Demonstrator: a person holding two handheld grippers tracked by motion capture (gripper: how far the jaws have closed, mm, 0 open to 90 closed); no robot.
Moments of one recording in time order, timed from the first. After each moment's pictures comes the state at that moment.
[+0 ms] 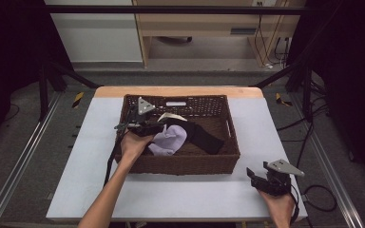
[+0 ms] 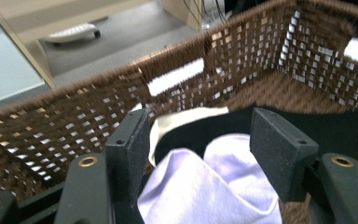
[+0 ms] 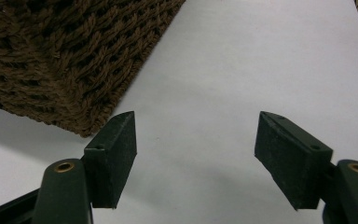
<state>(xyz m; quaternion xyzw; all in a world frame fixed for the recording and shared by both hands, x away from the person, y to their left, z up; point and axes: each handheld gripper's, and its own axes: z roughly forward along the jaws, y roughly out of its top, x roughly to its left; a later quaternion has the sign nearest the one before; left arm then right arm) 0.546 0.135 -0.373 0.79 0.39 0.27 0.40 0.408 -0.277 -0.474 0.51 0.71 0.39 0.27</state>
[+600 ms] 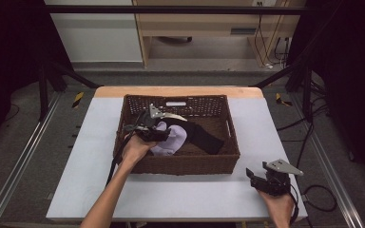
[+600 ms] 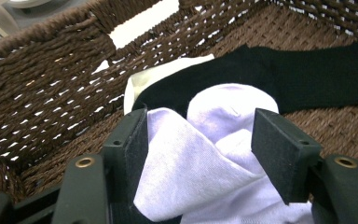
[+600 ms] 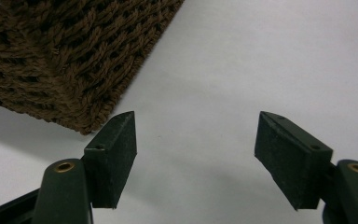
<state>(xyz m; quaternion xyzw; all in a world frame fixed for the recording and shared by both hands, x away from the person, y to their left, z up) 0.551 0.120 -0.392 0.84 0.36 0.22 0.33 0.409 -0.276 -0.474 0.51 0.72 0.39 0.27</state>
